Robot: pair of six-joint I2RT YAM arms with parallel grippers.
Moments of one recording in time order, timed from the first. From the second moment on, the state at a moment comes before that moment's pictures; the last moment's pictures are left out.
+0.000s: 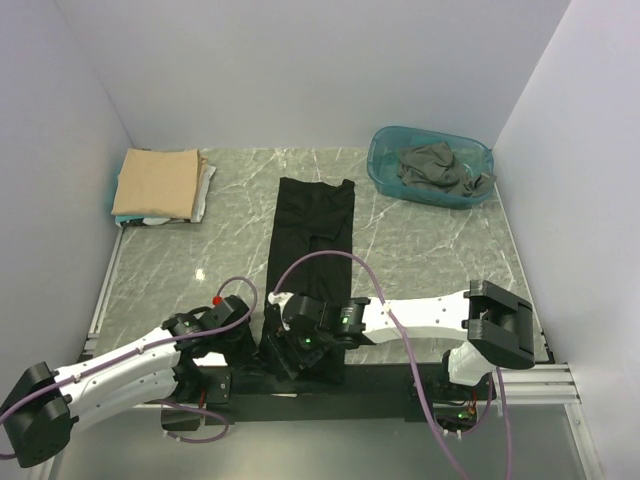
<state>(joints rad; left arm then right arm) -0.86 0.77 0.28 -0.60 0.17 -1.30 1.32 1.56 0.91 -0.30 -0.21 0.69</state>
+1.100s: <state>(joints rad) -0.86 0.78 0.29 -0.64 0.15 -1.30 1.32 1.32 0.61 -0.44 -0.12 0.81</state>
